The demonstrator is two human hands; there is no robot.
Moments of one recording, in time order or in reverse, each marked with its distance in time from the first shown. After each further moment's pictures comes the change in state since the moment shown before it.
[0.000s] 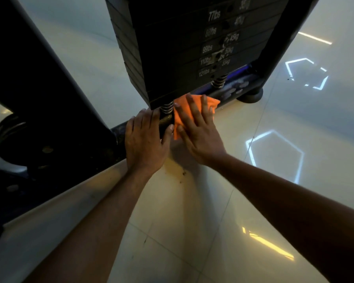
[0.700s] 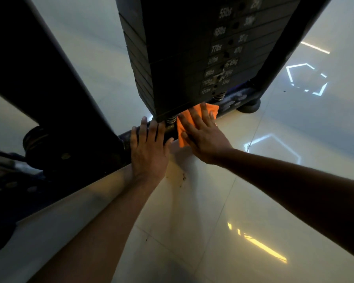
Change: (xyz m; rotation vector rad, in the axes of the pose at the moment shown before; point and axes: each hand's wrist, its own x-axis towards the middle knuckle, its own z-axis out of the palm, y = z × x) left_hand -0.010 0.003 -0.006 0.178 -0.078 0.015; right_hand 0.018 0.012 -0.035 -0.164 -0.281 -0.060
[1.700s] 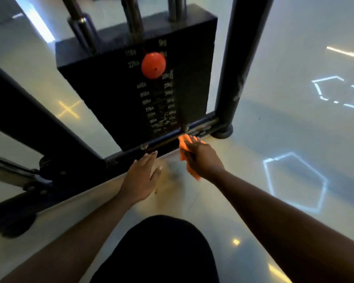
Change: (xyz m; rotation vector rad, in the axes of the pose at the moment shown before) left_hand 0.003 0.099 -0.103 -0.353 -0.367 -0.091; right_hand -0.058 0.077 -0.112 0.395 -0.036 0.145
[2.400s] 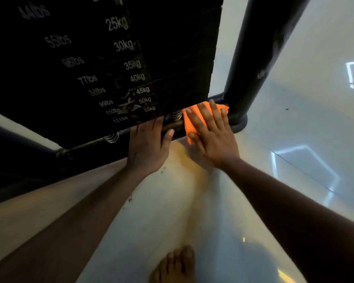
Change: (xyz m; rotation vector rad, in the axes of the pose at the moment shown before) left_hand 0.147 0.025 0.095 0.159 0.287 -0.042; right_hand 0.091 0.143 0.046 -0.344 0.231 -0.322
